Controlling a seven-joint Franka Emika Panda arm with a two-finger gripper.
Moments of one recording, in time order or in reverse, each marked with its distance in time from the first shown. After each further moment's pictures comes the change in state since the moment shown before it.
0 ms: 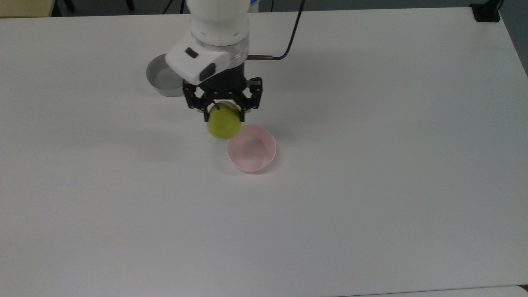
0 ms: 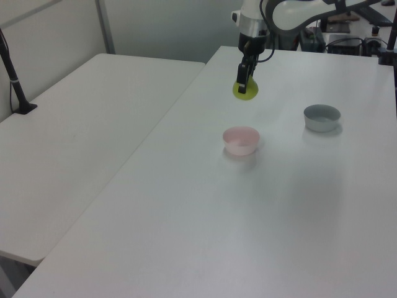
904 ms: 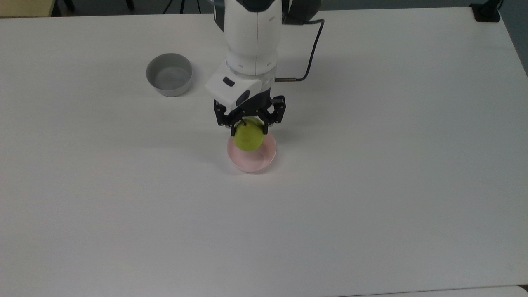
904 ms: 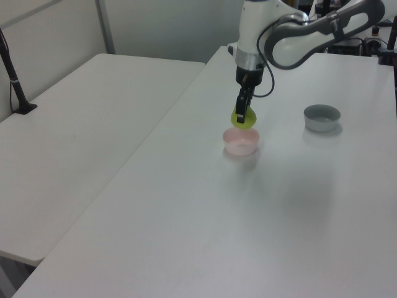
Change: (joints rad) arm 0.059 0.040 0.000 -0.145 0.000 0.166 0.023
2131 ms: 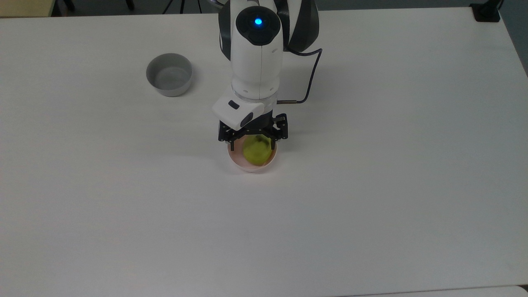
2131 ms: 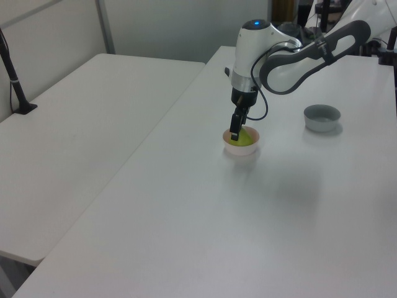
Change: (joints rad) arm 0.006 0.082 0.000 -0.023 0.000 0.127 0.027
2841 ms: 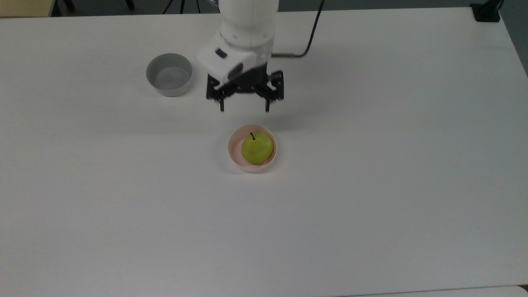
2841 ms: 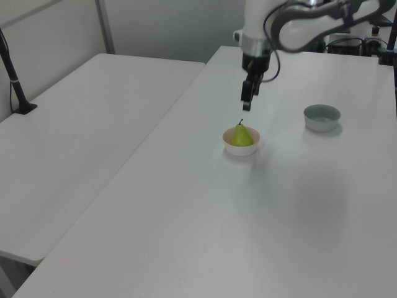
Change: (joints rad) arm -0.006 -0.185 -0.009 0.037 0.000 -0.277 0.012
